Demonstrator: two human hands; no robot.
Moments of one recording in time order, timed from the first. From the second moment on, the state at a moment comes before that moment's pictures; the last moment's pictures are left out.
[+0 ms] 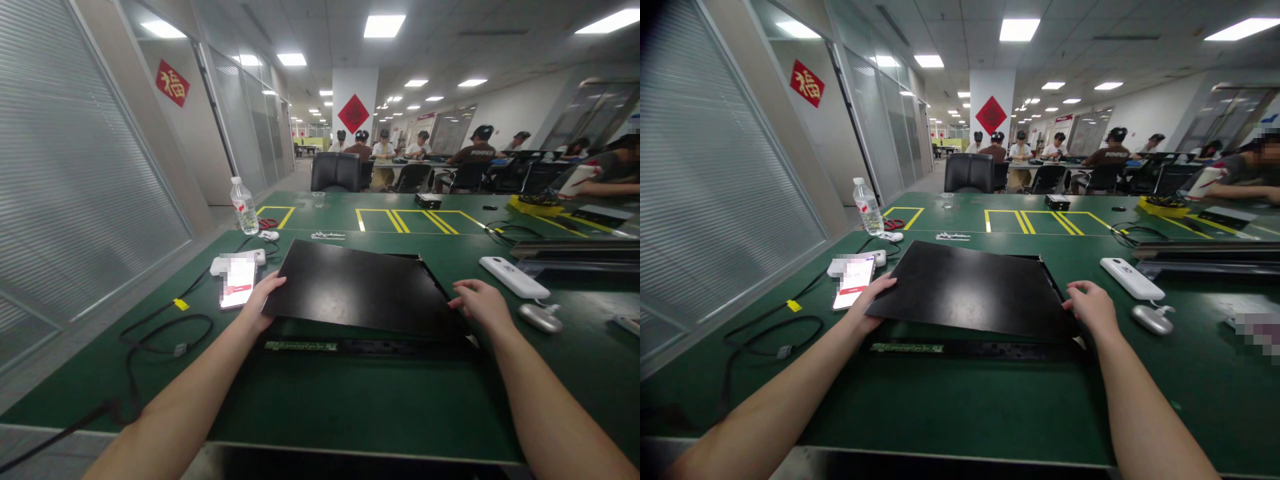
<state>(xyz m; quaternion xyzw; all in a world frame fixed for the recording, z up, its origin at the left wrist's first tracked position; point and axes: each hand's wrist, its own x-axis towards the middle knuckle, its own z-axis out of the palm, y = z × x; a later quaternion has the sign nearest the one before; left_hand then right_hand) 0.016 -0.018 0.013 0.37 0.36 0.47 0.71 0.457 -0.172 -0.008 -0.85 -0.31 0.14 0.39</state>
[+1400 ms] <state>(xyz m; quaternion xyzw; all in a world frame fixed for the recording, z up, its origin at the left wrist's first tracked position) 0.019 -0.020 0.011 0.37 0.38 0.47 0.70 0.438 -0.173 0.008 -0.90 -0.39 0.04 0.18</state>
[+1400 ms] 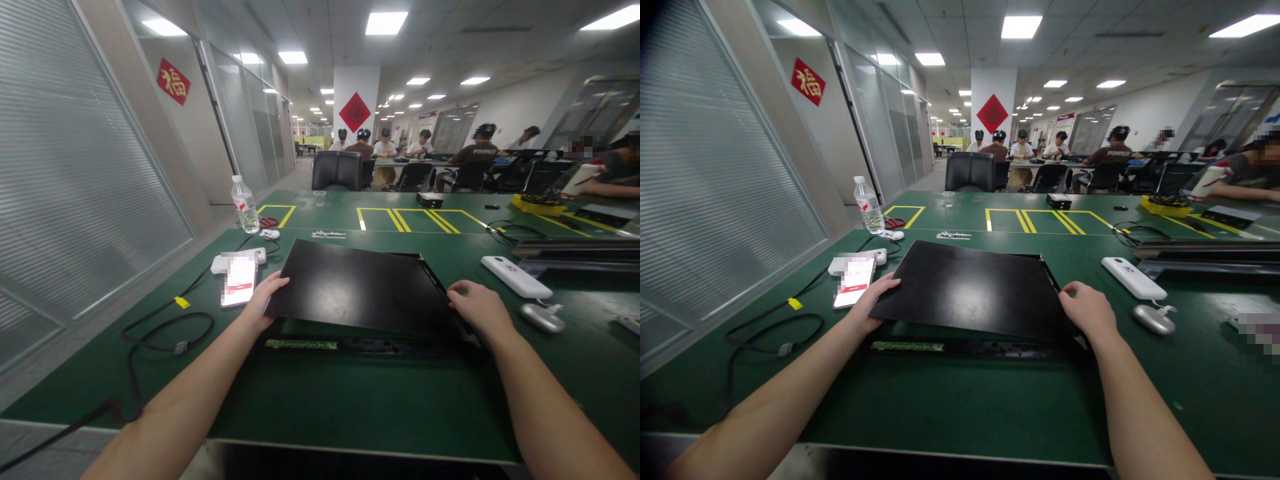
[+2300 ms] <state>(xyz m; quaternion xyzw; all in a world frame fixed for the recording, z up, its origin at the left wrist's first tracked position) 0.021 -0.022 0.009 0.40 0.40 0.47 0.67 0.440 -0.173 0.009 -0.88 -0.40 0.08 0.23</state>
